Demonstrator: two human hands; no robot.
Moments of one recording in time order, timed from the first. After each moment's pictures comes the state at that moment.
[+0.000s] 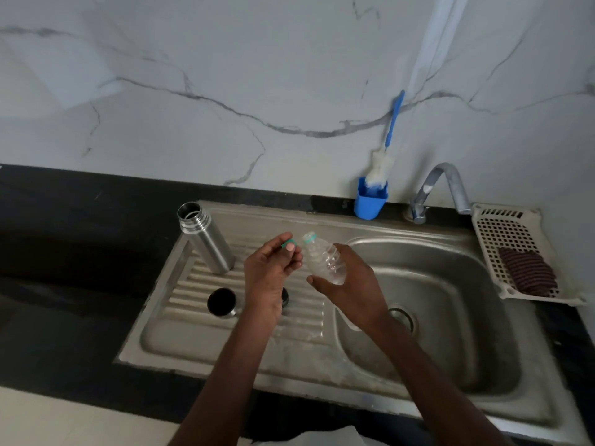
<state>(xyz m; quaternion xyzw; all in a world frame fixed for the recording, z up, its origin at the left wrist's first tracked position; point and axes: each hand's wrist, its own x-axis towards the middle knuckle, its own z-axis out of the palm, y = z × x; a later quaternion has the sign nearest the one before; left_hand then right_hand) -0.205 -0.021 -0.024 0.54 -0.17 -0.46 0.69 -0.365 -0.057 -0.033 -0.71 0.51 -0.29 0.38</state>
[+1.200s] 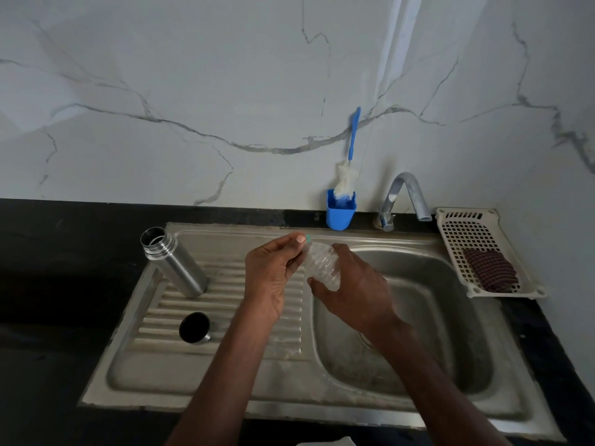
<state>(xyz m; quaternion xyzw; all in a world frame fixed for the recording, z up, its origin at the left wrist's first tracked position) -0.247 -0.060 0.020 0.52 -0.15 -0.54 0.64 -0.406 -0.070 0.013 -0.78 0.56 -0.21 0.18</state>
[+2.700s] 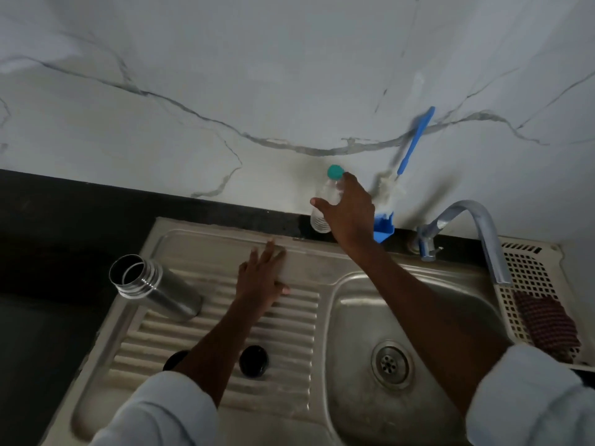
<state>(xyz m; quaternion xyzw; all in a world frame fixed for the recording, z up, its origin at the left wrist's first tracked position) -0.130 -0.185 -0.158 0.76 -0.60 -0.25 0.01 -0.289 -0.308 -0.032 -0.69 0.60 -0.30 0.26</state>
